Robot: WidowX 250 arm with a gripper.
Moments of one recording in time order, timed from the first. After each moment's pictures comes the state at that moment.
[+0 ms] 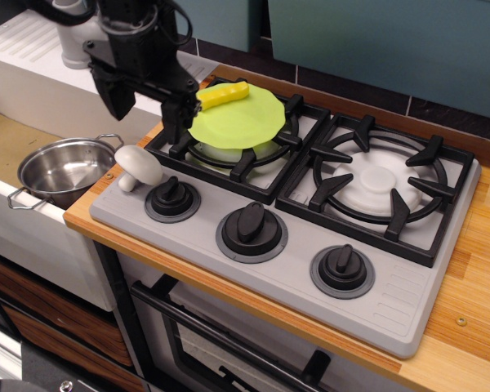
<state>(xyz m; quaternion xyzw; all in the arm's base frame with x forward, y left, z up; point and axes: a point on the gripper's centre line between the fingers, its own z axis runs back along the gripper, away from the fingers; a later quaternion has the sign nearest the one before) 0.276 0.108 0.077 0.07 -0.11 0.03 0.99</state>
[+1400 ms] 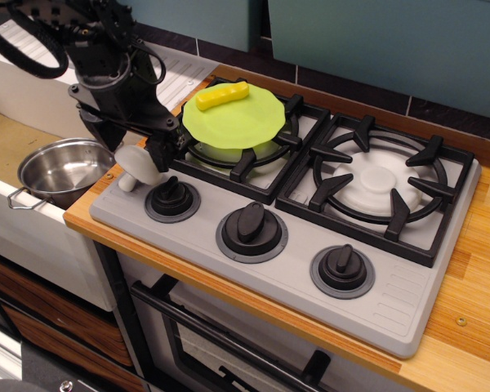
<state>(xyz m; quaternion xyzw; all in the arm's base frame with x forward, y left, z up) 0.270 0.121 0.044 0.05 -0.16 0.04 0.98</state>
